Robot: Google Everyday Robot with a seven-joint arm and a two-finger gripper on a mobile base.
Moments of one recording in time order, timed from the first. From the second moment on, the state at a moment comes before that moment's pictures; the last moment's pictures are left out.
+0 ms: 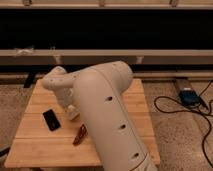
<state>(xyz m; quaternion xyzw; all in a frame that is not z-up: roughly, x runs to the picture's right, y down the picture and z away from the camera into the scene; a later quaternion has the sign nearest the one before) -0.204 0.143 0.856 -0.32 0.23 0.37 0.84</state>
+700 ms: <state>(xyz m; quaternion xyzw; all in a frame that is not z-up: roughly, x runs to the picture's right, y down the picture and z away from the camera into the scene) -0.272 0.153 0.840 -0.35 0.19 0.33 0.86</state>
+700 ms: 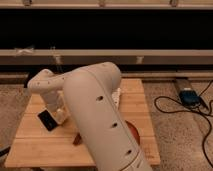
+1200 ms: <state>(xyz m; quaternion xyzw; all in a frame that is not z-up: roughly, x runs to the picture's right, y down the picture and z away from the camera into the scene) -0.322 0.131 0.860 -0.35 0.17 0.34 0.86</state>
